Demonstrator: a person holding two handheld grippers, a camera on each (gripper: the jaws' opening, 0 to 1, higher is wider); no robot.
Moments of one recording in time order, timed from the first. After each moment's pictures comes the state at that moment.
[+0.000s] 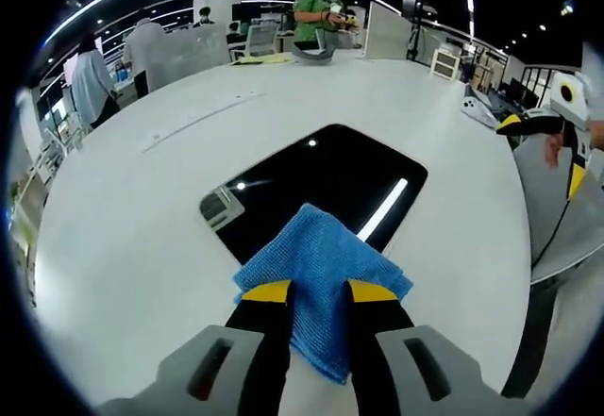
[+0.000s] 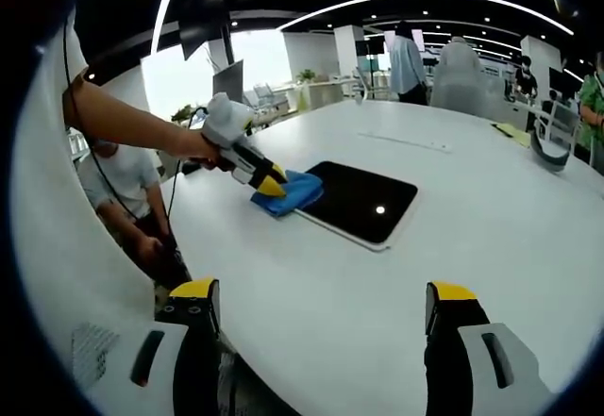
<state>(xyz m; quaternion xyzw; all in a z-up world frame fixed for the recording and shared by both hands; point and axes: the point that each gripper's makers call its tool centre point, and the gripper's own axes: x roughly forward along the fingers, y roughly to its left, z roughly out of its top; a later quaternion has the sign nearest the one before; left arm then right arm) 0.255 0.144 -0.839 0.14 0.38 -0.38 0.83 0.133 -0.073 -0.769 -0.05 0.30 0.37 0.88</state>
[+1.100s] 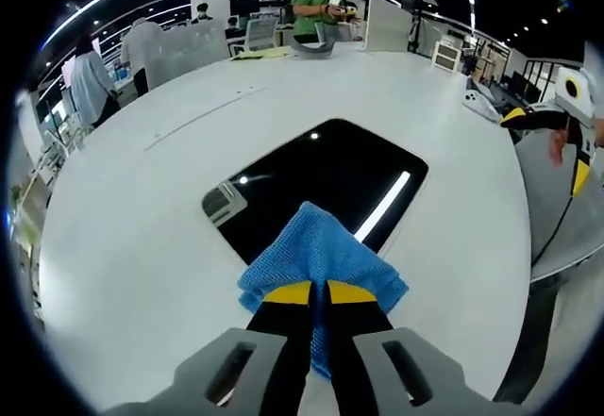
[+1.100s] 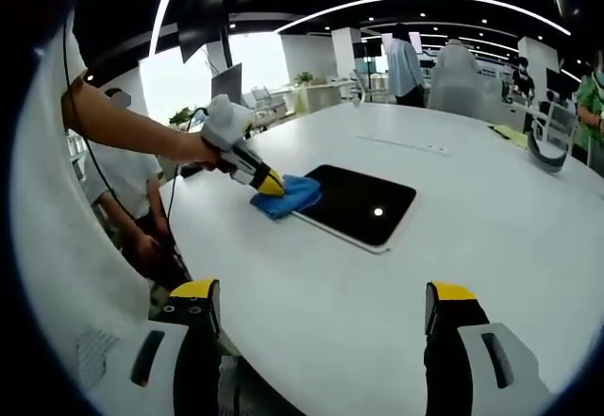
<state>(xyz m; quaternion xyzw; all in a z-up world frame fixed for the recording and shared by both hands) 0.252 0.148 -0.837 0.13 0.39 -0.36 0.83 0.131 -0.072 -0.764 -0.05 0.30 0.37 0.88</state>
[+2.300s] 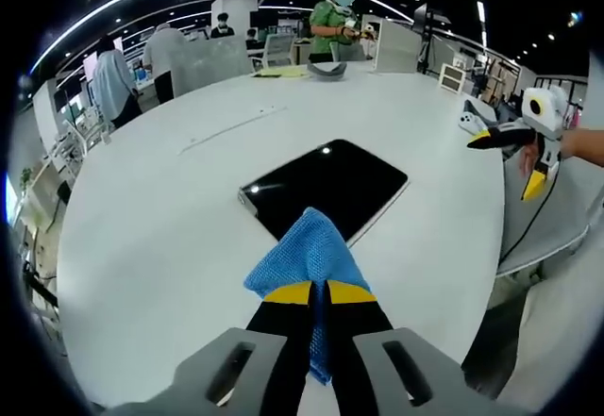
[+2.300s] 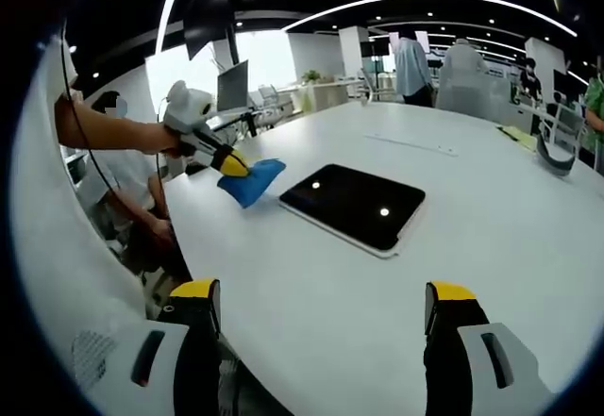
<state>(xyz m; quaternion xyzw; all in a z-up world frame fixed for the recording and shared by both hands) 0.200 0.191 -0.785 0.12 0.37 -0.34 0.86 0.137 -0.062 -0.768 -0.05 0.30 0.39 0.87</state>
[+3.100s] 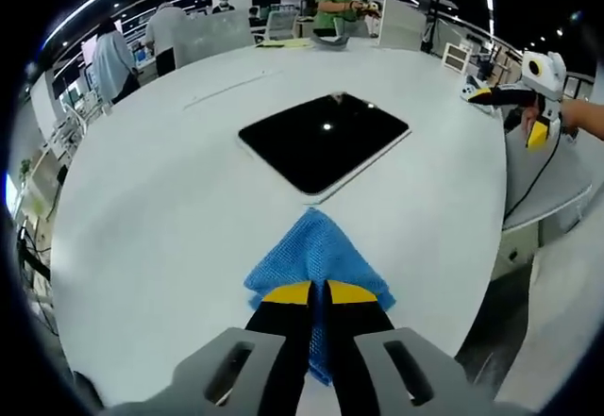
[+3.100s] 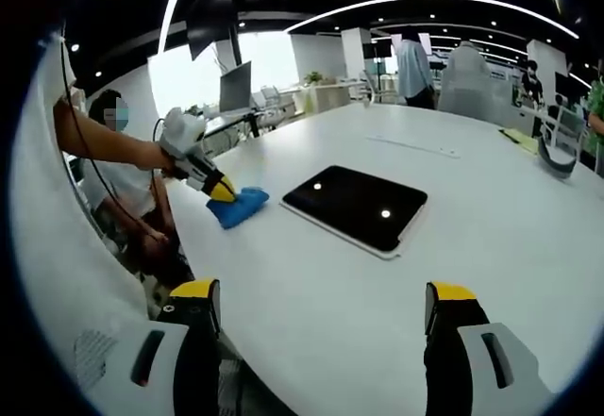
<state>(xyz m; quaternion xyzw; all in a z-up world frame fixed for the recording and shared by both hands) 0.167 0.218 -0.833 0.13 0.41 -0.33 0.84 0.133 -0.061 -0.765 -0.06 0.29 0.39 0.87</state>
